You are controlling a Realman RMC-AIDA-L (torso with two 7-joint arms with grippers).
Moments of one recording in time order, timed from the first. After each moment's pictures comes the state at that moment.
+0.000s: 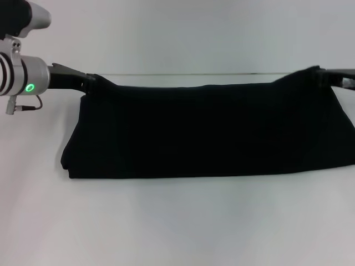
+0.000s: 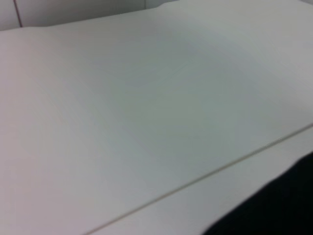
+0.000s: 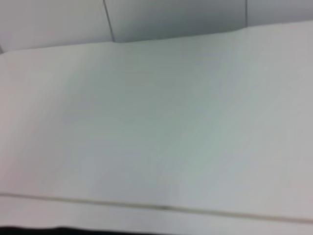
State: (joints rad) left arm -0.86 -2.03 0.65 0.62 2.47 0.84 -1.92; right arm 0.89 1.99 -0.31 -0.35 -2.31 -0.64 1.68
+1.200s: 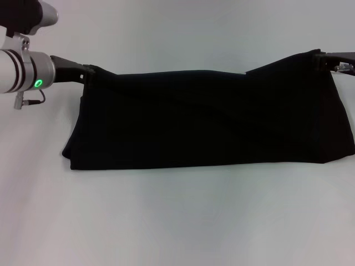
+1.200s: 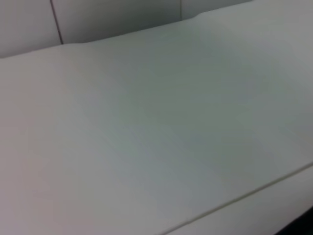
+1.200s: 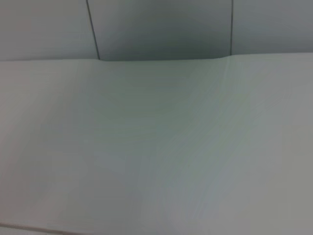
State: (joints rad) left arm -0.89 -2.04 0.66 0.55 2.47 0.65 -1.92; right arm 0.94 1.99 -0.35 -0.32 -2.26 -0.53 1.65
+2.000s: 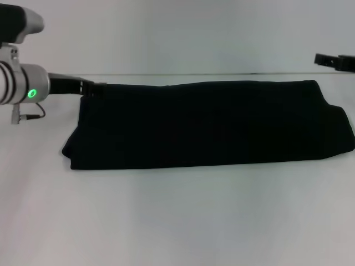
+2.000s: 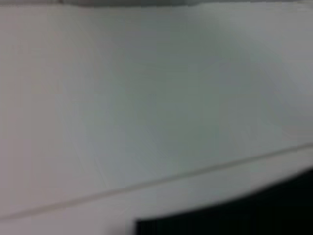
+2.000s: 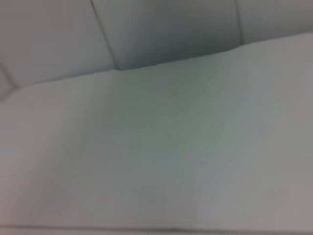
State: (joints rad) left arm -0.81 -2.06 0.66 0.70 2.49 0.92 -2.13; right arm 0.83 1.94 -0.36 -0.45 -2.26 -0.83 1.83
